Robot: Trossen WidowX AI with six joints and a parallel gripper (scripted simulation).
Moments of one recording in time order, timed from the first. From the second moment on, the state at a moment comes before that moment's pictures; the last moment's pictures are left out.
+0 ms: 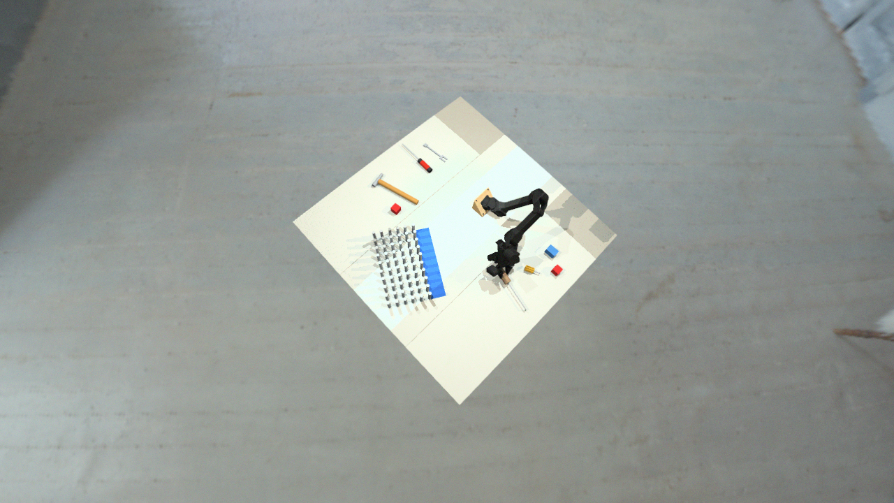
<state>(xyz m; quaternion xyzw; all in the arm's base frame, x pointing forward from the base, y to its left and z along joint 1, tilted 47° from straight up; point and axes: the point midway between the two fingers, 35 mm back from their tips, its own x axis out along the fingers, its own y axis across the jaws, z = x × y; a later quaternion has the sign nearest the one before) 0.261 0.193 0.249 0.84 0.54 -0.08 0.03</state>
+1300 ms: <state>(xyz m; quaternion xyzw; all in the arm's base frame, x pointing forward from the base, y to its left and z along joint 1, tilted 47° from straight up) 0.251 0.093 0.328 0.82 0.56 -0.12 0.05</state>
